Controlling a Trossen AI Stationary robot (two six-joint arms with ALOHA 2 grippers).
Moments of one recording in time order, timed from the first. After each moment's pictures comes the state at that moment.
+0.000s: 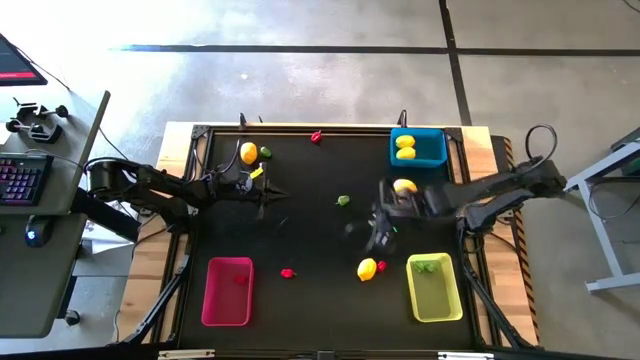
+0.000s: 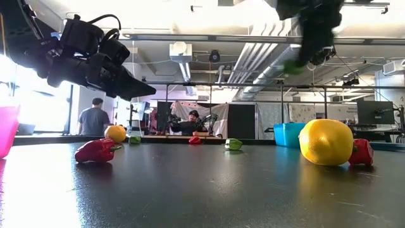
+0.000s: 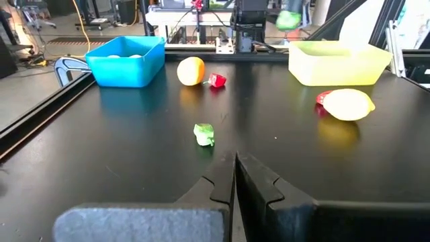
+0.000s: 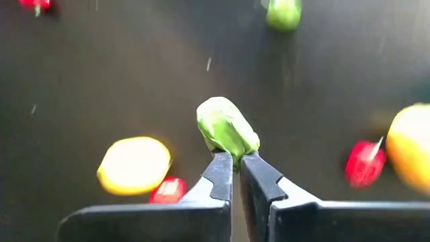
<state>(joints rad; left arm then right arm) 0.34 1.33 0.19 0.93 0.30 0.08 0.25 1.39 1.18 -1.01 0.22 0.74</state>
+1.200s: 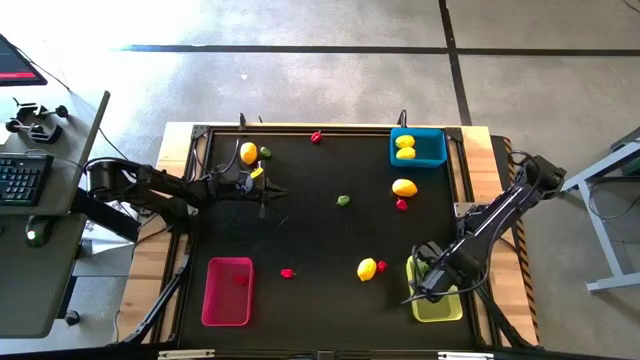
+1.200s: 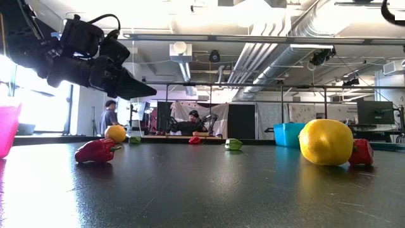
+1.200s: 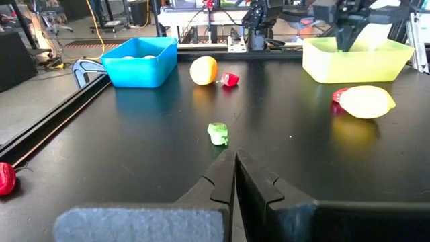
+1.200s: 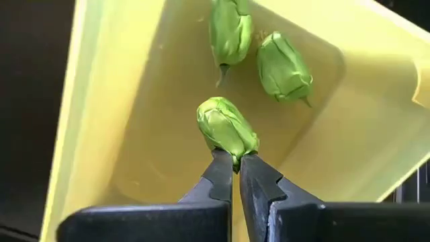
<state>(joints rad) 0.34 1.33 0.19 0.93 0.25 0.11 0.80 1.39 0.82 -0.92 -0.12 1.86</state>
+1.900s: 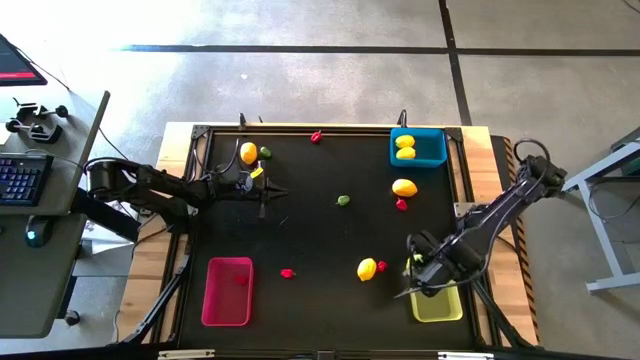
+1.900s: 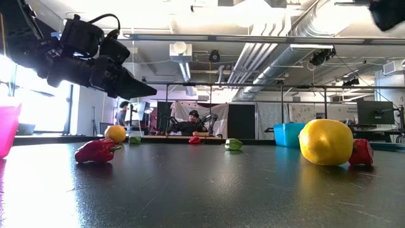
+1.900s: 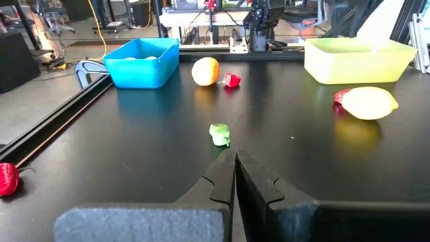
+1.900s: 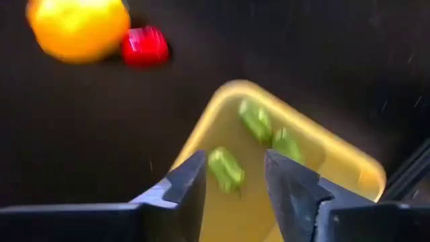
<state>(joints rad) 0.34 1.33 0.19 0.94 0.25 0.11 0.73 1.39 1.03 -1.15 0.12 1.67</state>
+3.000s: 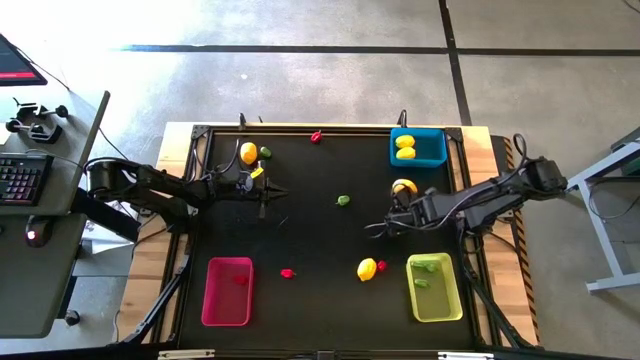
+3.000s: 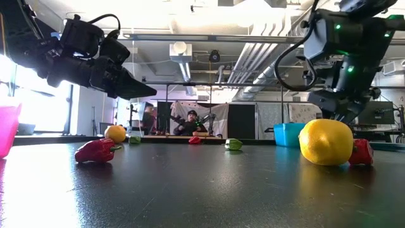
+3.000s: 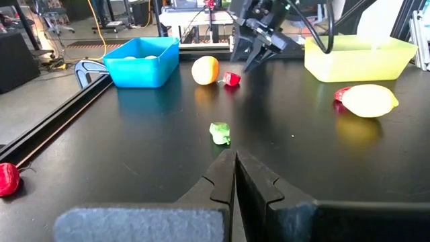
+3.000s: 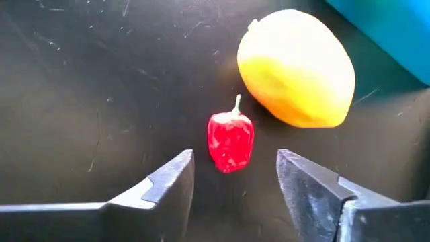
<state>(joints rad) 0.34 1.33 0.19 0.93 0.25 0.12 0.16 1.39 0.67 -0.83 0.54 1.10</state>
